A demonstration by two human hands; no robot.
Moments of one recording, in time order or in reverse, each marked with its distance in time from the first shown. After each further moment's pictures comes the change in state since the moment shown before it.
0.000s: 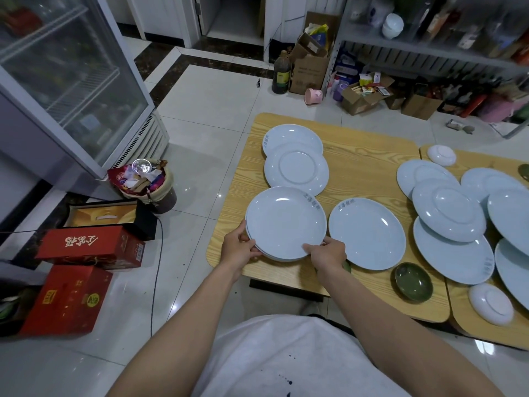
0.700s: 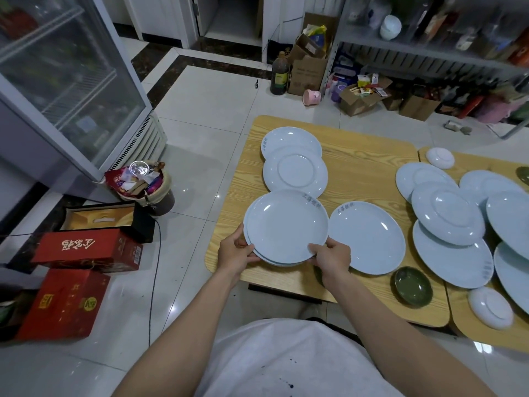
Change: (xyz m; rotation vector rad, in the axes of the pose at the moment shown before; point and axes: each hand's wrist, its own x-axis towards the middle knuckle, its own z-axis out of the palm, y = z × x) left_hand 0.002 -0.003 -0.003 -0.103 0.007 -0.019; right_hand -0.013 -0.016 -0.012 0.186 -0.070 0.035
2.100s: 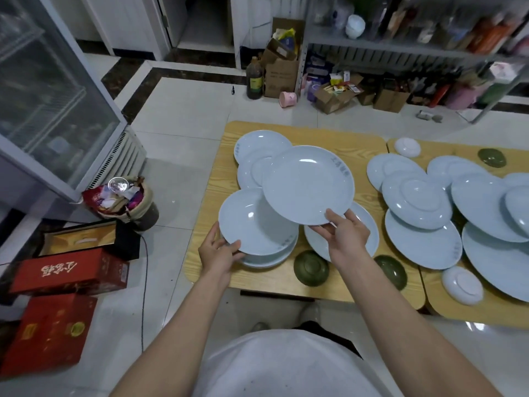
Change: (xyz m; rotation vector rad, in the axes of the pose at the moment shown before) left_hand -0.011 0.018 0.031 -0.312 0.172 -0.055; right_hand -0.018 -0.069 -0.059 0.644 -0.063 -0.058
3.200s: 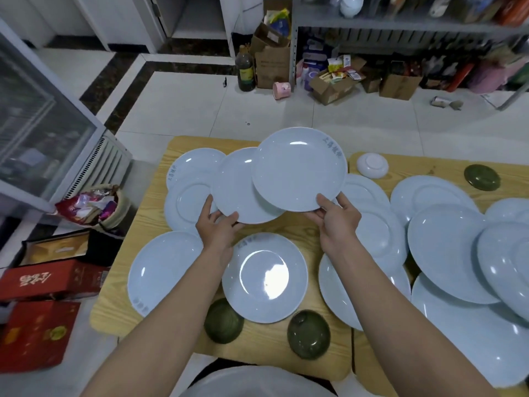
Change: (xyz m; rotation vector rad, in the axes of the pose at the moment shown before) left_hand 0.026 -0.010 0.280 -0.114 0.084 0.129; right_hand 0.190 -0.169 -0.045 -0.028 -0.088 0.052
